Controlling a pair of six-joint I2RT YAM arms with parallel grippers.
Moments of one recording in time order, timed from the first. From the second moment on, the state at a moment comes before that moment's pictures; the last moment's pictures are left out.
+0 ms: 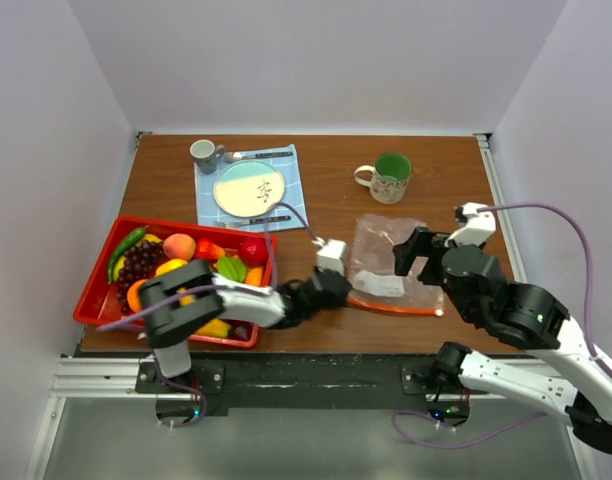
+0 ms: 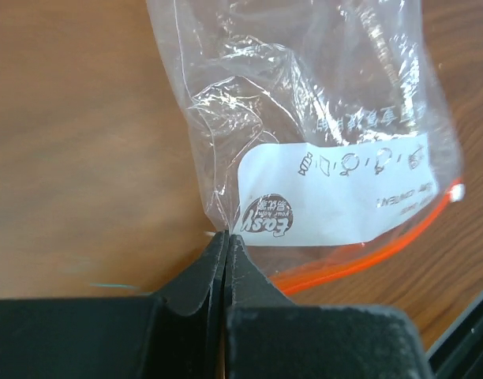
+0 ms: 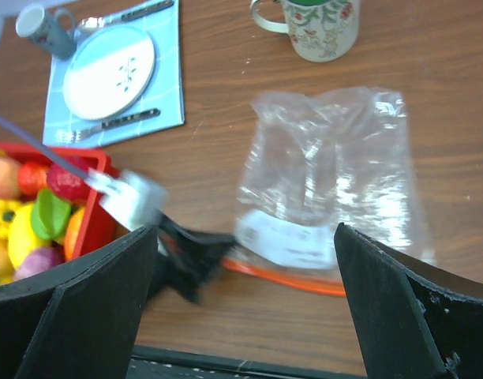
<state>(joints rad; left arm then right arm) -1.19 1.83 0.84 0.46 -0.44 -0.72 0.96 0.68 1.09 -0.94 0.73 0.71</state>
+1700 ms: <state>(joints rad) -0.70 1.24 0.98 -0.35 0.37 -0.44 1.31 1.19 0.85 -0.58 0.76 0.33</state>
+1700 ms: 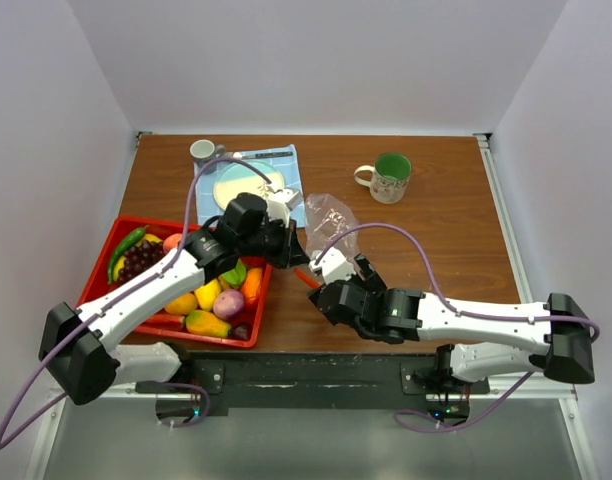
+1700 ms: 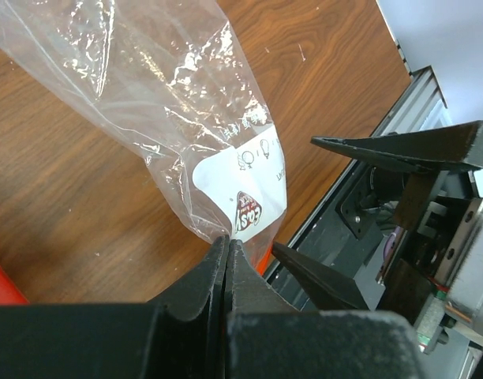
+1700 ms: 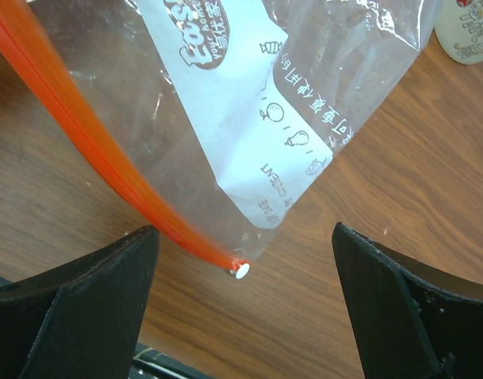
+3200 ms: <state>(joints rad) -0.75 1.01 0.98 -0.34 0.12 -0.49 1.30 1.18 1.03 -0.66 0.79 0.55</state>
